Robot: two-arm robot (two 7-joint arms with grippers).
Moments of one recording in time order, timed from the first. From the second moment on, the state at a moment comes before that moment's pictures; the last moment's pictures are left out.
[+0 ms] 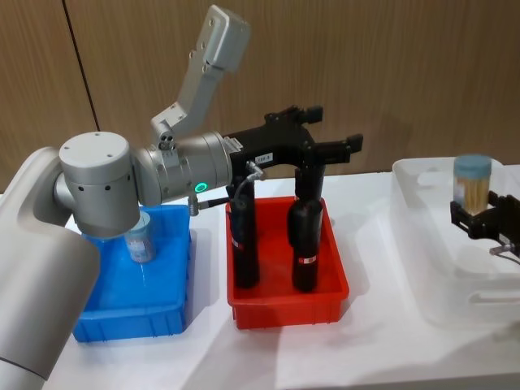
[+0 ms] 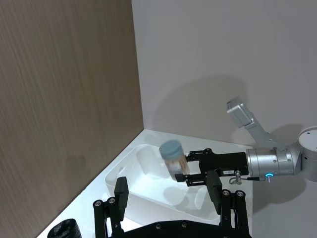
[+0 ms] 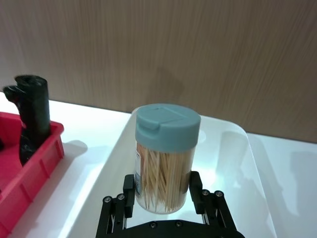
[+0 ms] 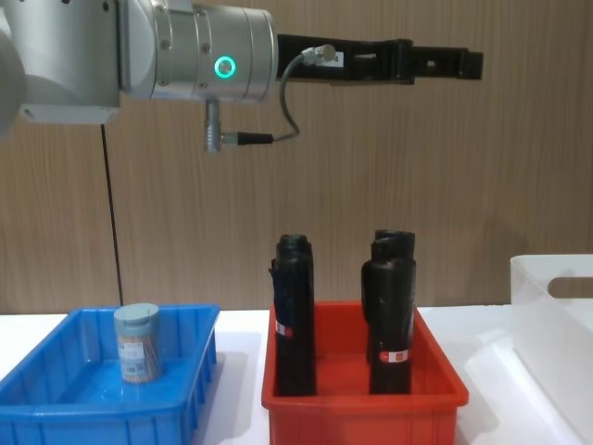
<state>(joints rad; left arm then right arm) -0.79 0.16 0.40 -1.23 -0.37 0.34 -0.79 0.36 0.36 -0.10 -1.34 0.19 0.30 0.18</state>
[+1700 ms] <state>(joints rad) -0.74 0.18 0.40 -1.26 -0.36 0.32 -0.73 0.32 0.36 -0.11 -1.35 0.22 0.25 0.21</state>
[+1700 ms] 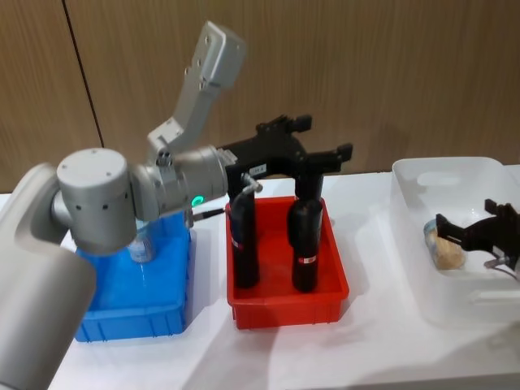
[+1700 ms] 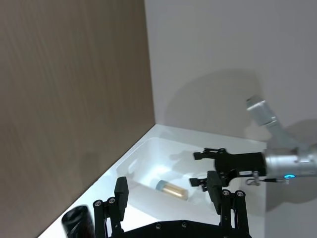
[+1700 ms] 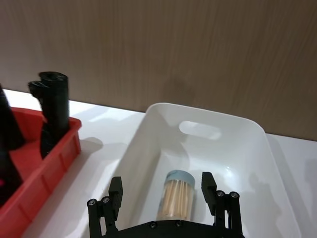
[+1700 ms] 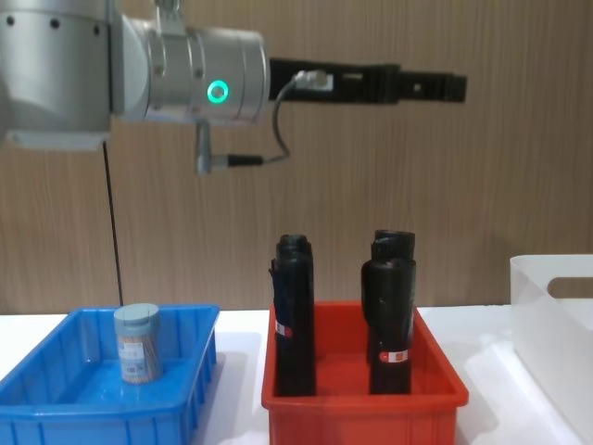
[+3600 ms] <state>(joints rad) -0.24 0.38 0.45 -1.62 -0.20 0.02 -0.02 -0.01 0.34 -0.23 -1.77 0.29 0.03 0.07</state>
